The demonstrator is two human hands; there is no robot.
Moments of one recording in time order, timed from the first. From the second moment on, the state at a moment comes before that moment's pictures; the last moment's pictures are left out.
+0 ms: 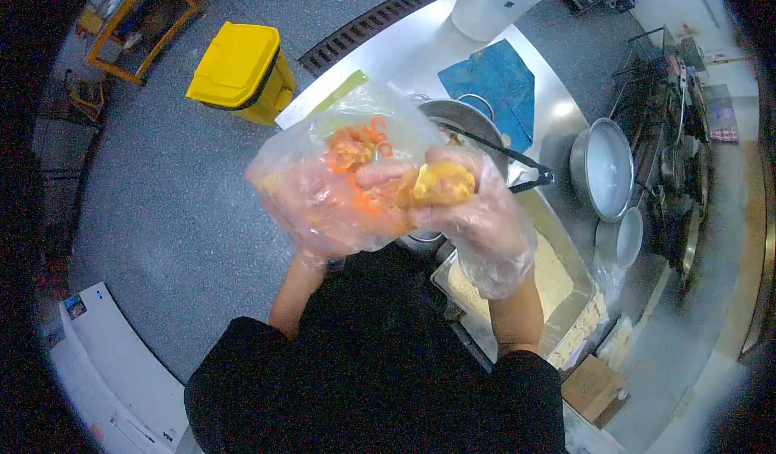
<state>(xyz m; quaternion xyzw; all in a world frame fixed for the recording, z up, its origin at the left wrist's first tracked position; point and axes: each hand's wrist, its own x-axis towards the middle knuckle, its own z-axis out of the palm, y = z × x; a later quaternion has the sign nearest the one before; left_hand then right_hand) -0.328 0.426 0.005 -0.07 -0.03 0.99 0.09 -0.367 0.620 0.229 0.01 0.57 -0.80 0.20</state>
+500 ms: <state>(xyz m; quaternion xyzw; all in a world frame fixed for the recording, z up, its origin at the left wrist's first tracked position) -0.333 0.385 -0.013 -0.07 0.04 1.00 -0.04 -0.397 0.703 0.193 0.05 0.69 -0.72 -0.06</state>
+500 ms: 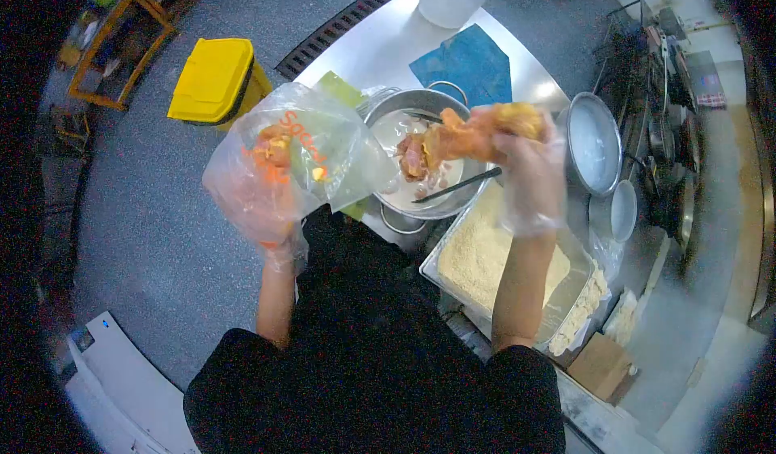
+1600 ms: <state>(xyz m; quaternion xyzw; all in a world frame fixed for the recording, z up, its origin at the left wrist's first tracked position) -0.331 0.428 -0.031 -0.02 0.02 0.99 0.11 -0.387 0.681 0.110 -0.16 0.76 -0.61 0.17</state>
